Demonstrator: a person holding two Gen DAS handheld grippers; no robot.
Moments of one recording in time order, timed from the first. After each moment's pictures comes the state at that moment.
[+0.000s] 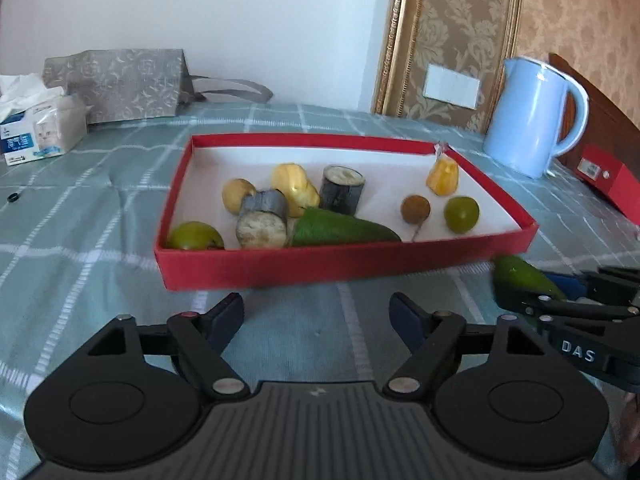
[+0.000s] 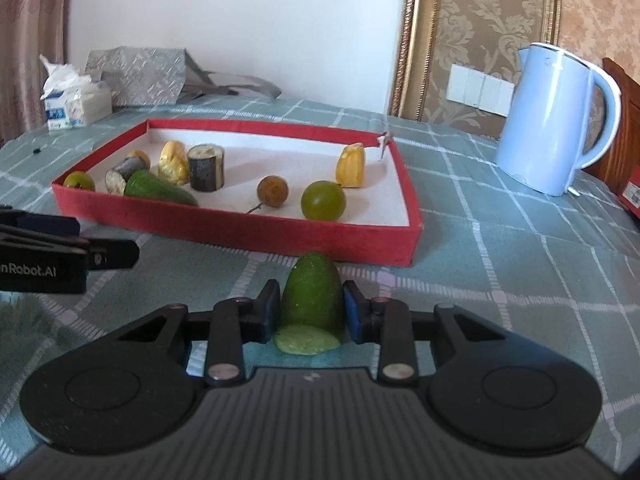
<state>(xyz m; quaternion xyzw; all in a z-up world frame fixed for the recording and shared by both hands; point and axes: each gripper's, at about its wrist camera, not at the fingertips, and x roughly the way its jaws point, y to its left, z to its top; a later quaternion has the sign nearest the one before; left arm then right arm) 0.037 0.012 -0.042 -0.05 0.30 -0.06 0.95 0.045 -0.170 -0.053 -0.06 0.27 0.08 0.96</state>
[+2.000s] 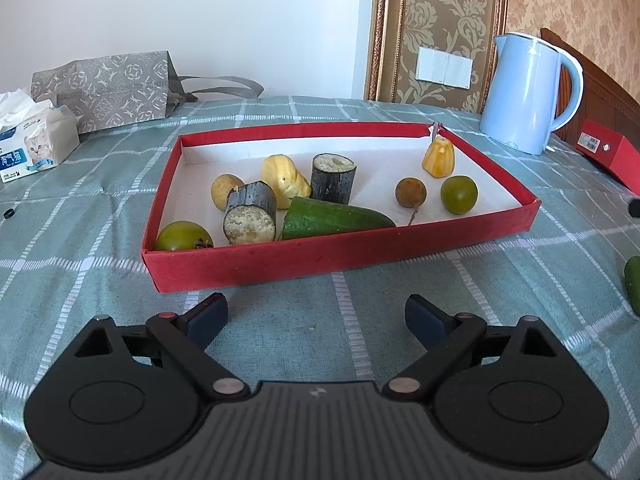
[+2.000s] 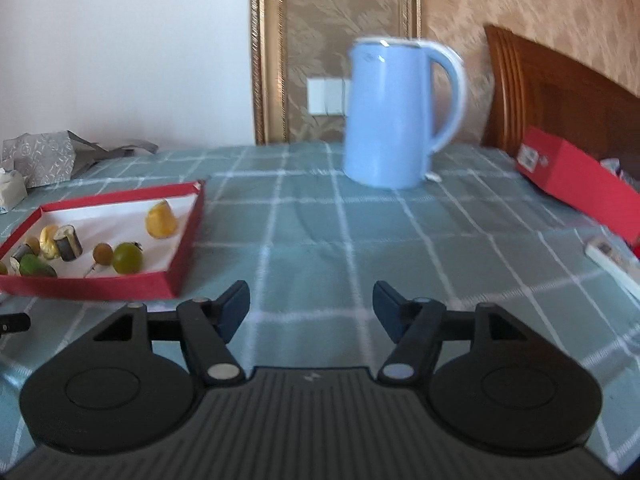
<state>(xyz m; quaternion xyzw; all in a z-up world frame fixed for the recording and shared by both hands) 0.040 0.000 -0.045 0.00 0.31 -0.07 0.95 0.026 -0.348 -0.006 0.02 0.26 -0.02 0.97</state>
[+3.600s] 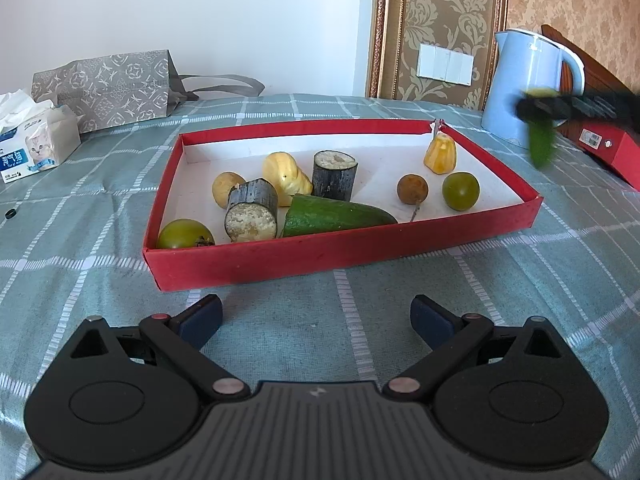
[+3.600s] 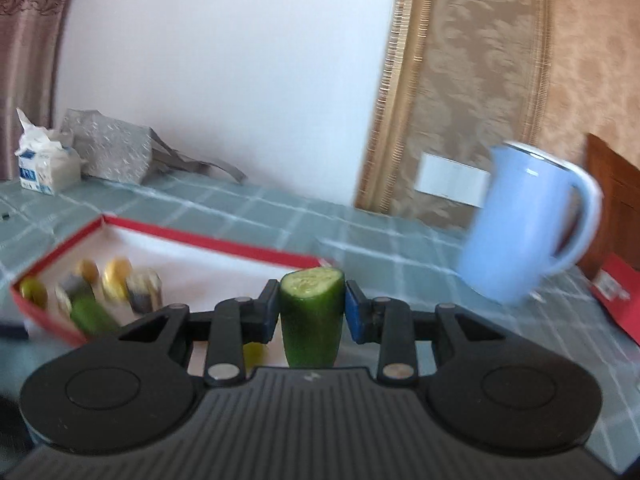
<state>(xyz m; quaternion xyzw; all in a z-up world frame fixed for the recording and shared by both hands) 0.041 -0.001 -0.045 0.00 0.32 -0.07 0.95 0.107 -0.188 0.024 -0.10 0.18 0.07 0.98</state>
